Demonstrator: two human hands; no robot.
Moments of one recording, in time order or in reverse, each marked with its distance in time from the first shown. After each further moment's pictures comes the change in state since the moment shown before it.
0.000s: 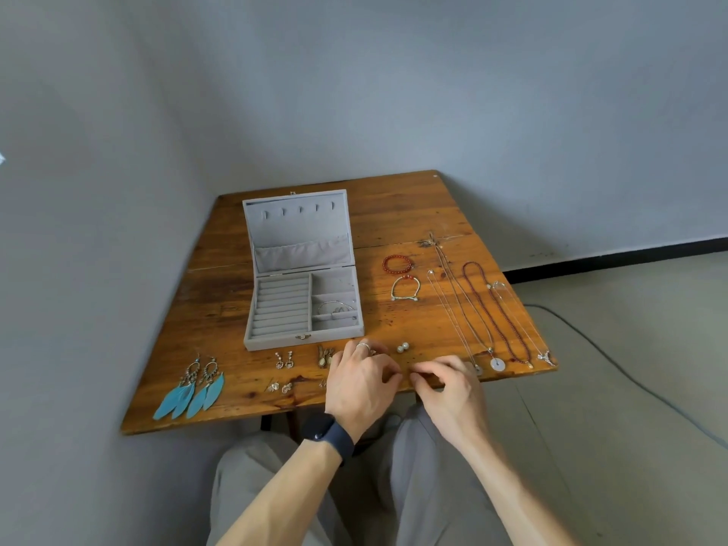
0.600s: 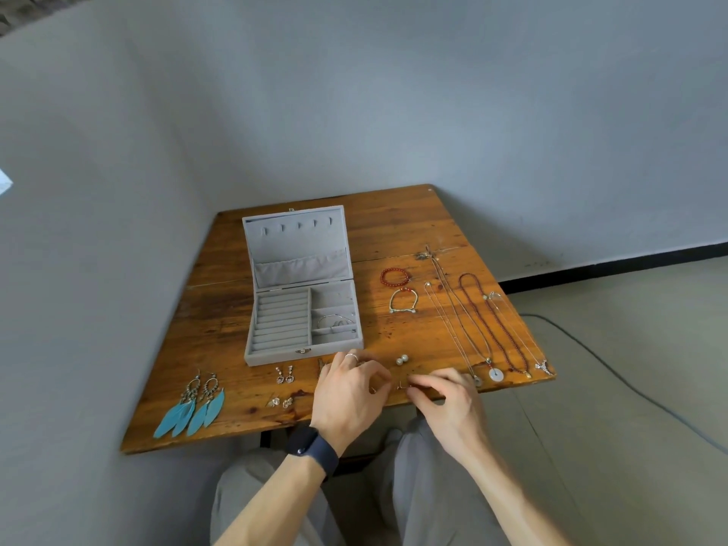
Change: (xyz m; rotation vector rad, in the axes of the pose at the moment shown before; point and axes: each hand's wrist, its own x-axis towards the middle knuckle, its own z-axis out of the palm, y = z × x) left_hand -0.001 -0.014 -0.014 0.032 0.017 0.044; right_hand -0.001 0.003 0.001 0.022 -0.027 0.010
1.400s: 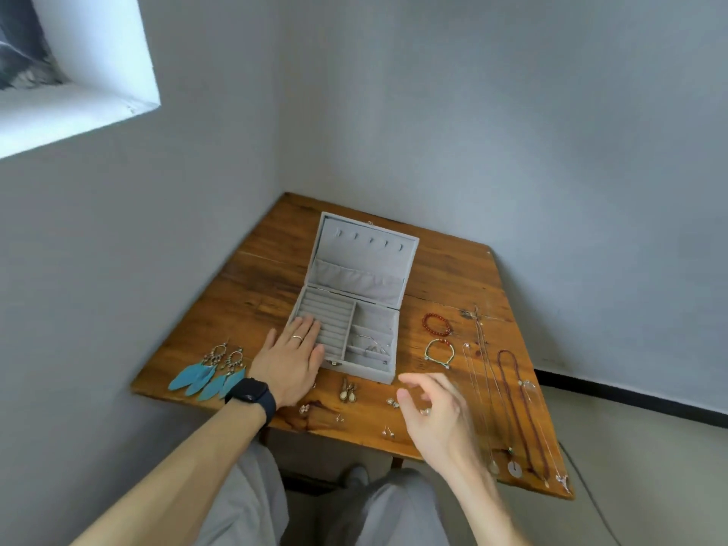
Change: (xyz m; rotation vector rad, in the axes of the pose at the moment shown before) left_hand 0.019 -0.139 -0.026 0.050 -0.043 -0.285; right_hand 0.052 -0.084 -0.004 -0.145 -0.181 -0.281
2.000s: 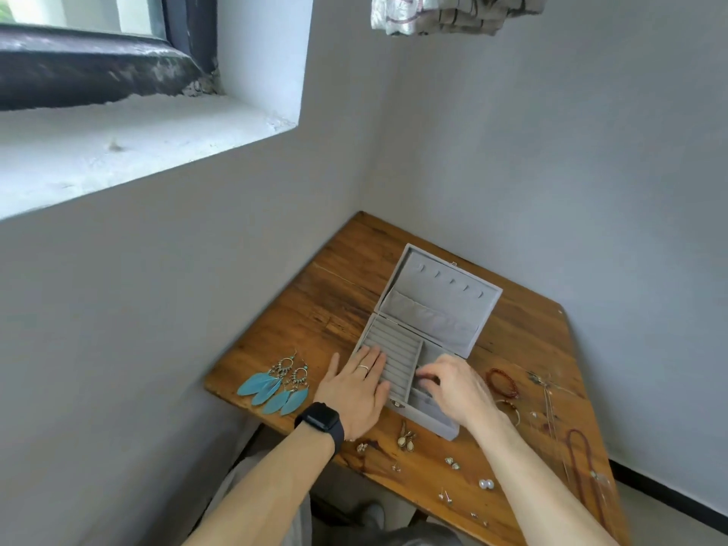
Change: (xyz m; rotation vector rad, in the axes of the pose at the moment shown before) left_hand 0.000 0.001 -0.004 -0.080 0.007 -0.030; right_hand 0.144 -0.031 0.053 -0.479 -0.399 -0.323
